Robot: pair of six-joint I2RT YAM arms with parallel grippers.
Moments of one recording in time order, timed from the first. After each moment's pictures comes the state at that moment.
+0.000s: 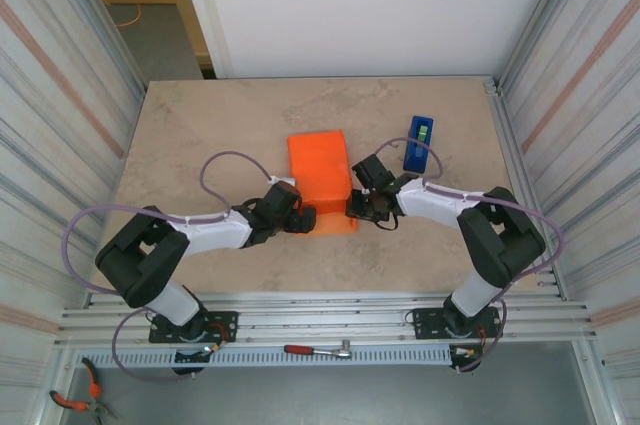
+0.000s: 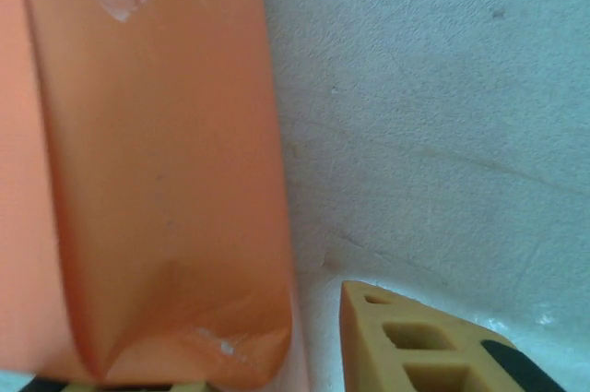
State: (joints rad) left arm -0.76 1.55 0.67 -0.03 -0.21 -0.52; right arm 0.63 1.64 0.90 -0.38 -0.08 0.72
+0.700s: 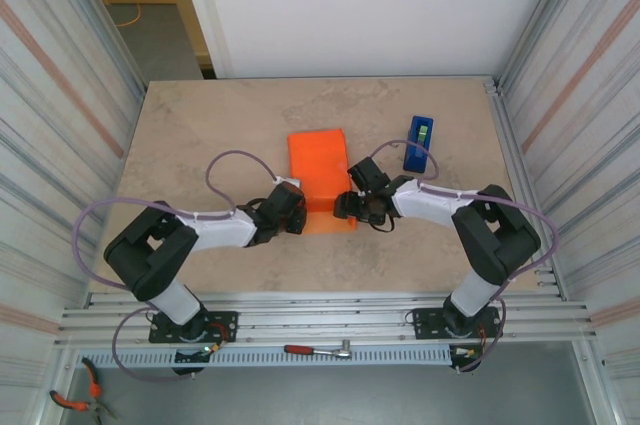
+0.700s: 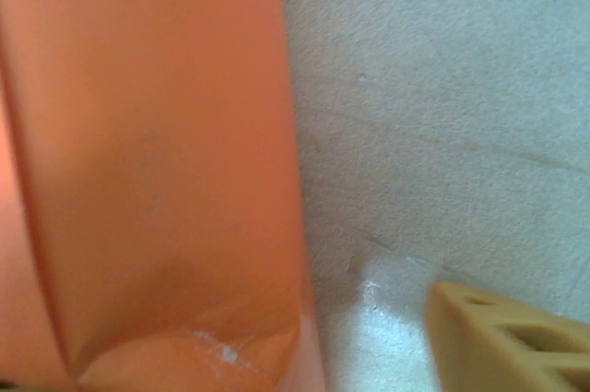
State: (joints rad) left arm -0.77 1.61 0.68 0.00 -0.22 -0.47; right arm 0.66 1.65 0.90 -0.37 -0.06 0.76
